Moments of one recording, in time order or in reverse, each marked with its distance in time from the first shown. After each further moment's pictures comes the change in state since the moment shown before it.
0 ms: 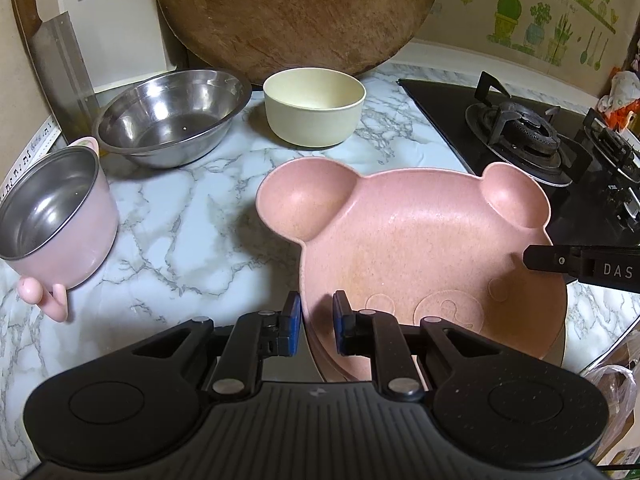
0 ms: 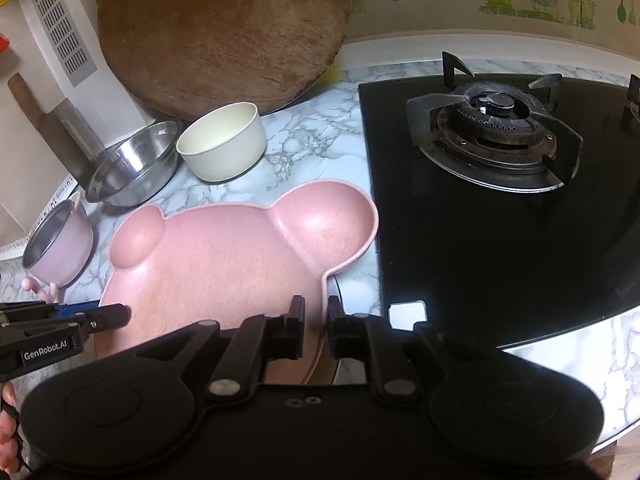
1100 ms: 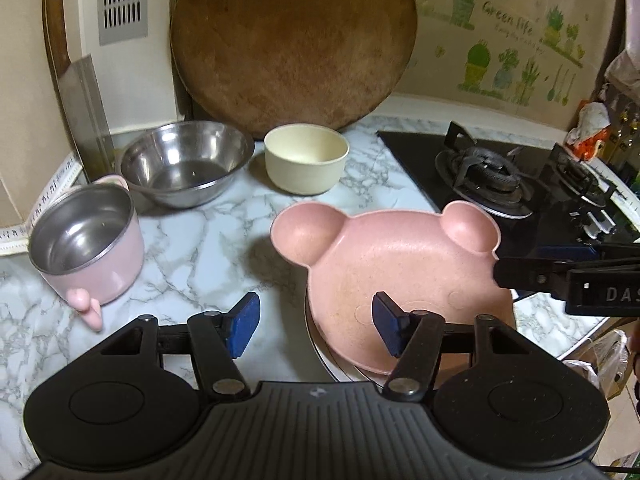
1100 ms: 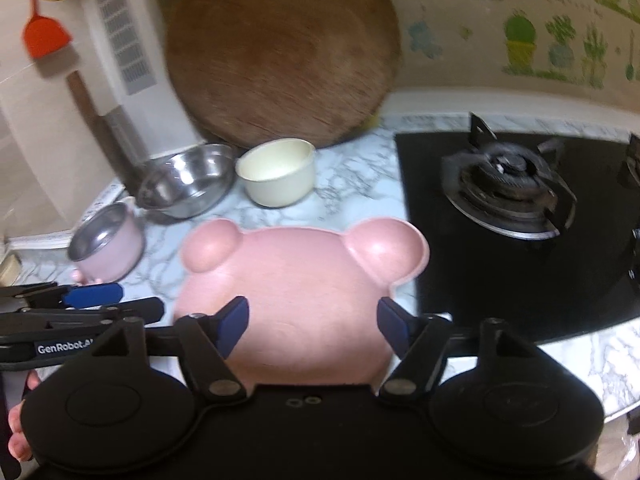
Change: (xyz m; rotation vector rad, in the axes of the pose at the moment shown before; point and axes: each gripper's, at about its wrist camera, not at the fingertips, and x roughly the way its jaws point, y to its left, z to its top) left arm -0.066 0.011 -0.015 0.010 -0.156 -0.052; right arm -0.059 0.052 -0.007 -0.112 -0.107 0.020
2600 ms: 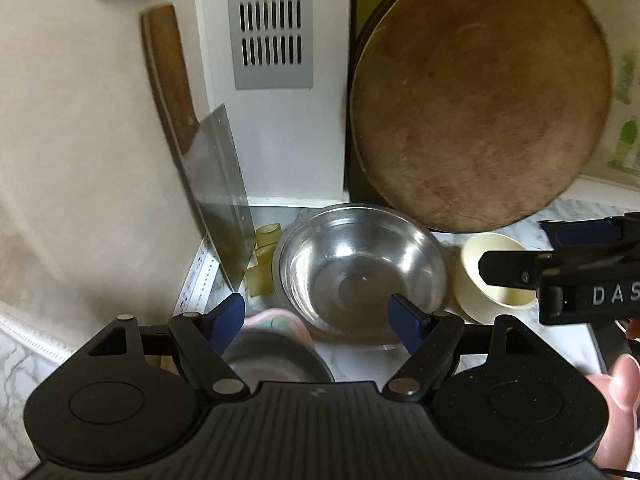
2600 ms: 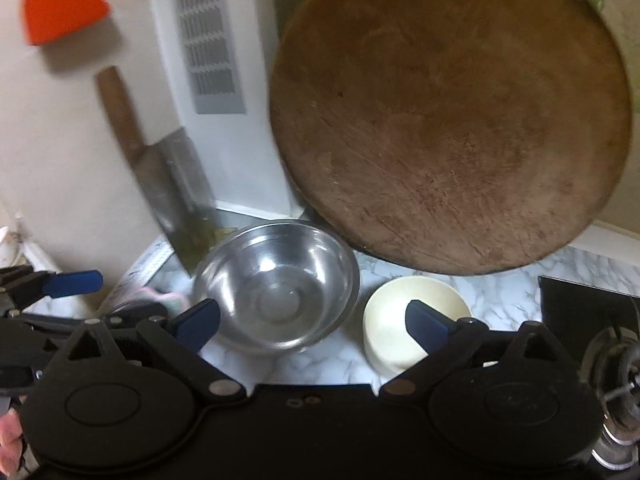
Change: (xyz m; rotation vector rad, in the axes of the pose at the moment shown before) left arm 0.062 0.153 0.128 -0.128 0.003 0.279; right arm 0.147 0.127 0.169 -0.234 0.056 0.109
